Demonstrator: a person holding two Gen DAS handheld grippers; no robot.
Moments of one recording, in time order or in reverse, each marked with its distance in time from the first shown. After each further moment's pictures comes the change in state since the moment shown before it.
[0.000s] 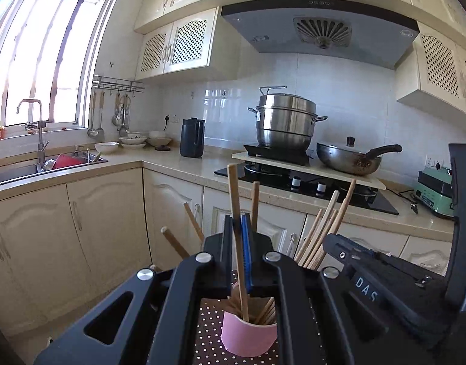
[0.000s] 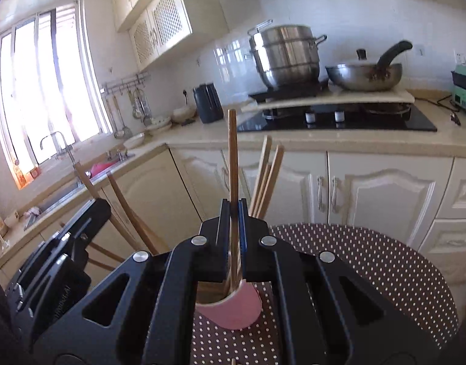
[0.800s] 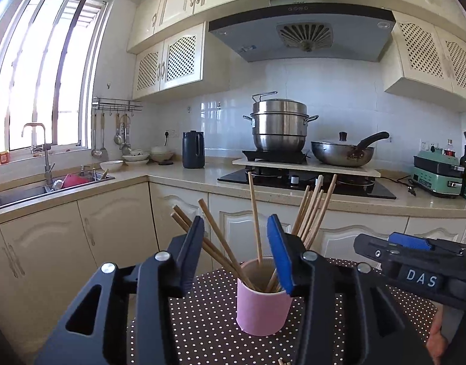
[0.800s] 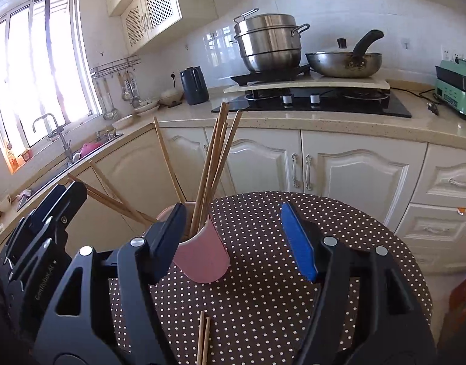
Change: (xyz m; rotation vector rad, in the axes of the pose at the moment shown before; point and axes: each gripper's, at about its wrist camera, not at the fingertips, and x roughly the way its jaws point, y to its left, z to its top) left arm -0.057 -0.005 -0.018 0.100 -0.066 0.011; right arm -0.065 -0.024 -0.023 -0.010 0.014 -0.062
